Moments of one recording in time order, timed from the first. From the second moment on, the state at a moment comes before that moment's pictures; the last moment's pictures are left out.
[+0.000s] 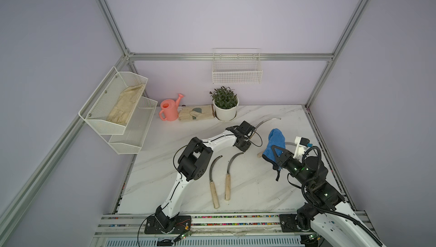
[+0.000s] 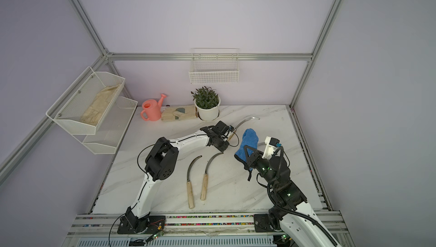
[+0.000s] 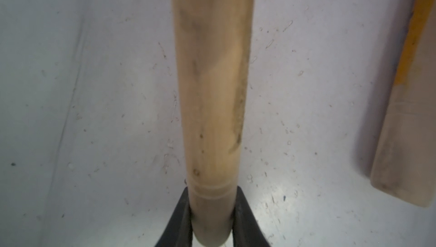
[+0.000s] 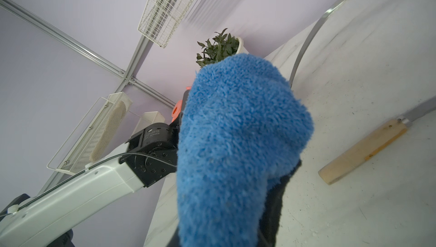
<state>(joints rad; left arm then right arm) -0.76 2.32 1.88 -0.65 -0.05 0.03 0.45 0.55 0.48 -0.11 -0.01 0.86</state>
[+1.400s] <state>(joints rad) -0.83 2.37 2.00 -0.74 -0.05 0.13 0.45 0.56 0.48 -0.13 0.02 0.83</state>
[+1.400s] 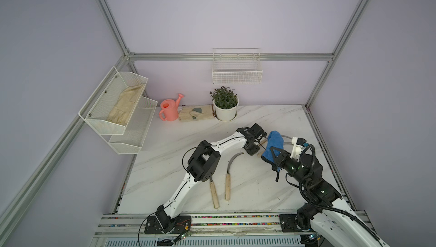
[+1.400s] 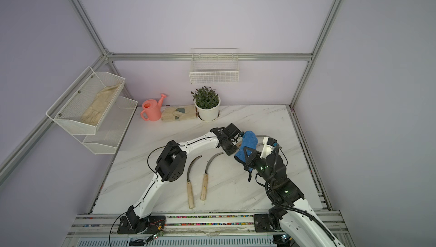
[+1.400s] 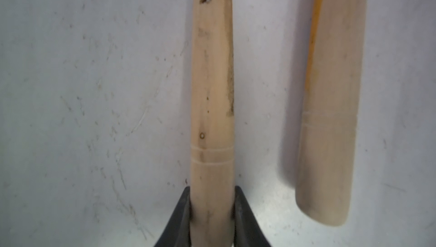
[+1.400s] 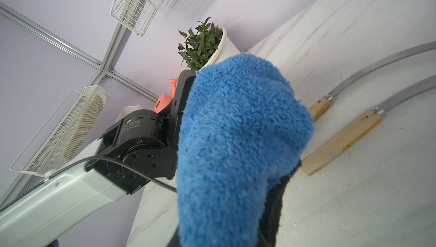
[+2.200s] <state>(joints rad) -0.83 1.95 1.53 -0.32 -0.13 0.07 0.45 0.55 0.44 -0.11 0.09 0.80</state>
